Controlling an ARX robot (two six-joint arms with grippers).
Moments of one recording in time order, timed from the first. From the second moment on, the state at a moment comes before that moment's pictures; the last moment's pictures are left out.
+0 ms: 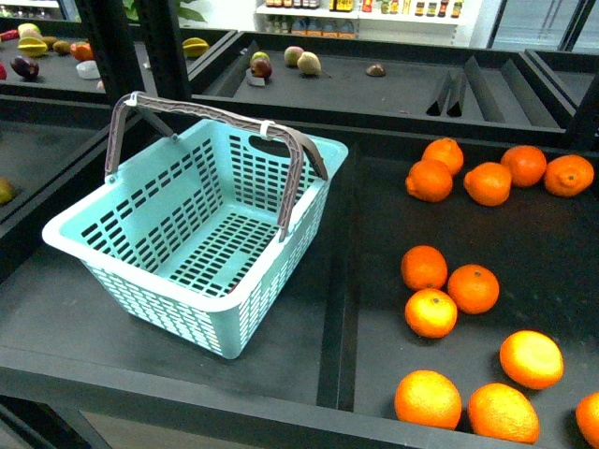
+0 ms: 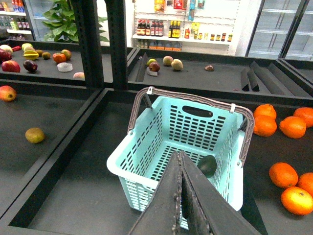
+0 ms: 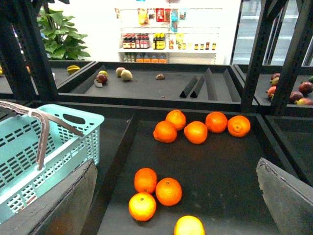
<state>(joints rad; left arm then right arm) 0.00 0.45 0.02 0.45 0.00 -0.01 0.00 0.00 0.01 0.00 0.00 0.00</state>
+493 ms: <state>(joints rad) 0.00 0.21 0.02 0.21 0.00 -0.01 0.00 0.00 0.01 0.00 0.00 0.00</state>
